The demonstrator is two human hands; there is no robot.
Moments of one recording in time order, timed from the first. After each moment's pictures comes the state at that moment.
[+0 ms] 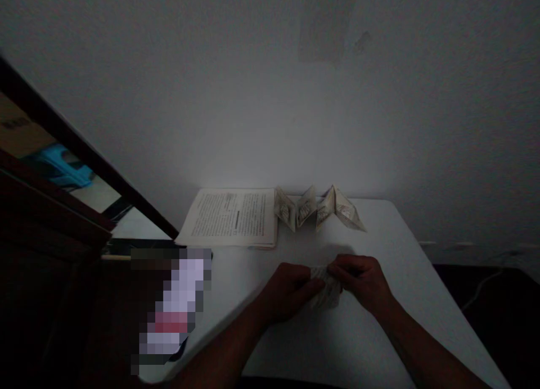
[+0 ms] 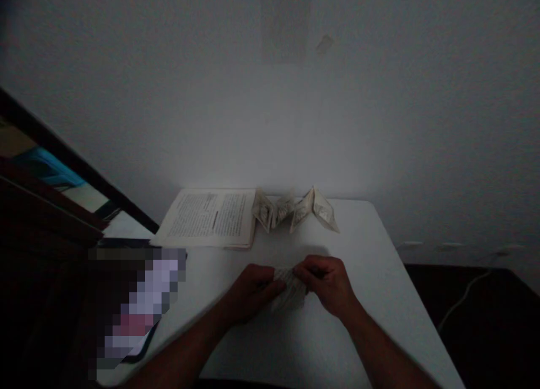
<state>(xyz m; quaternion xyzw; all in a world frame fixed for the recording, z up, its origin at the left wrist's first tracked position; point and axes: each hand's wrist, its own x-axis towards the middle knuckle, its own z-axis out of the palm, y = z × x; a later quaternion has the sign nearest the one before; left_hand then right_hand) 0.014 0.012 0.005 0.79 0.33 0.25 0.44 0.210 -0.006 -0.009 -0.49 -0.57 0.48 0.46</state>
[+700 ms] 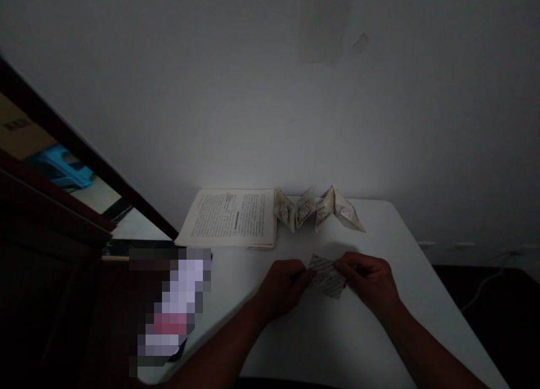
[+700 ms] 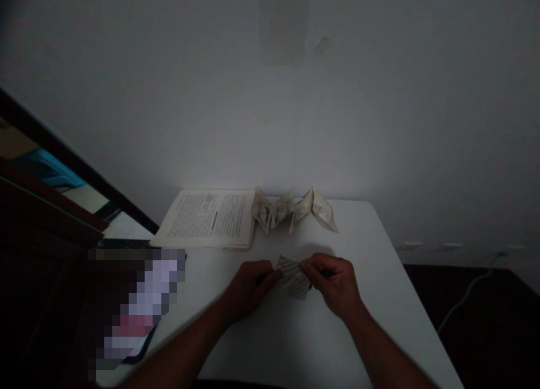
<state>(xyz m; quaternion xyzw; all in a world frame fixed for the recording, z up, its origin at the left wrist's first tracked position) 0.014 0.016 -0.005 0.80 0.40 0.27 0.35 0.217 -0.010 -0.009 -0.51 -0.55 0.43 0.51</state>
